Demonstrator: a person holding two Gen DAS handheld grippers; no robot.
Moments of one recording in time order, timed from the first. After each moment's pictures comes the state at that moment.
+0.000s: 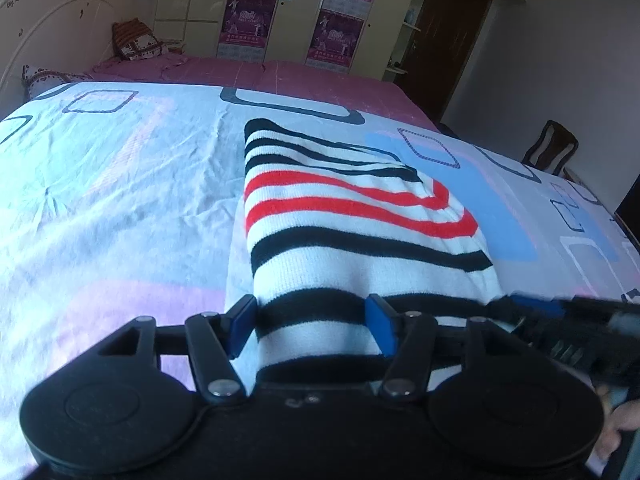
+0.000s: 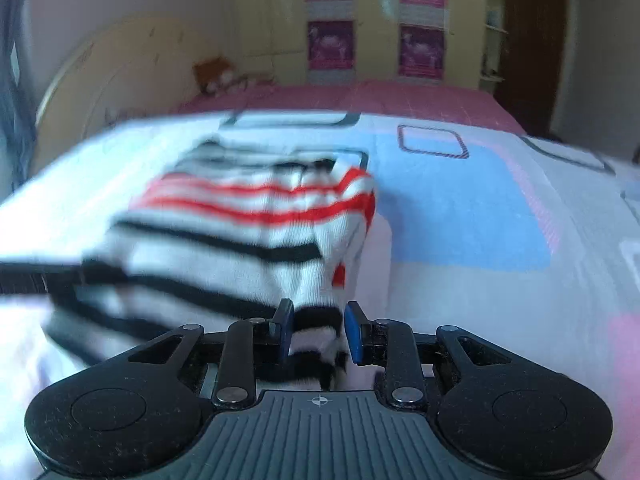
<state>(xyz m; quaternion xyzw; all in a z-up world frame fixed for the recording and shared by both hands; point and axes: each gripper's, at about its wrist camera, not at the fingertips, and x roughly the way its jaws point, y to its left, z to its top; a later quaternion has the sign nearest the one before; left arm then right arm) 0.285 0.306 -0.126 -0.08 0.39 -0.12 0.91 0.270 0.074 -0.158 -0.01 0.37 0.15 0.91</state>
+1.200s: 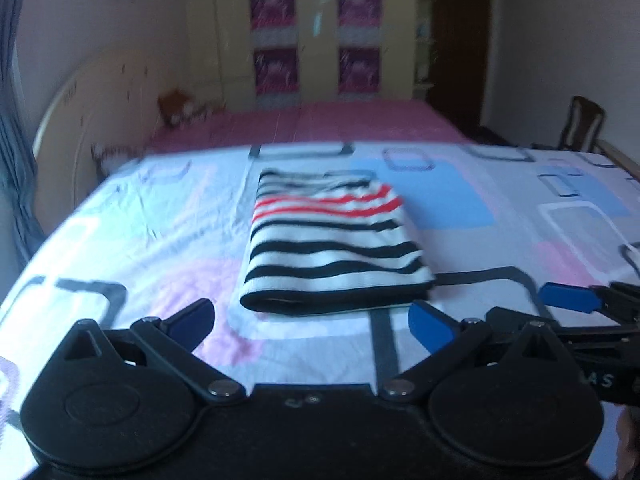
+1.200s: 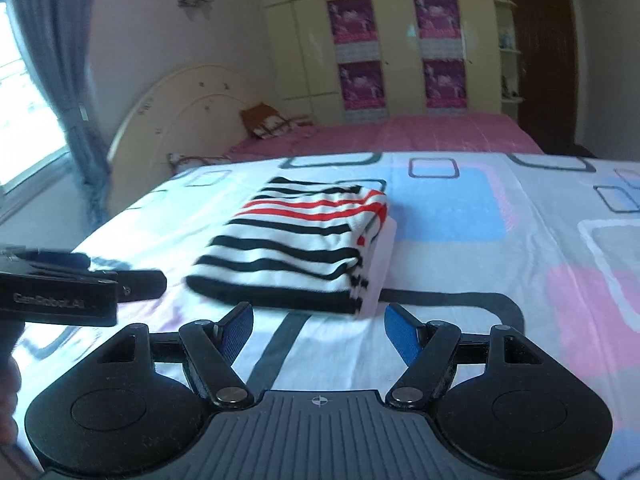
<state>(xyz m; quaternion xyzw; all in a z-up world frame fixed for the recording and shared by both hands) 0.083 0.214 -0.009 0.03 0.32 -0.02 0.95 0.085 0.001 -0.059 0.05 0.30 0.23 0.92</state>
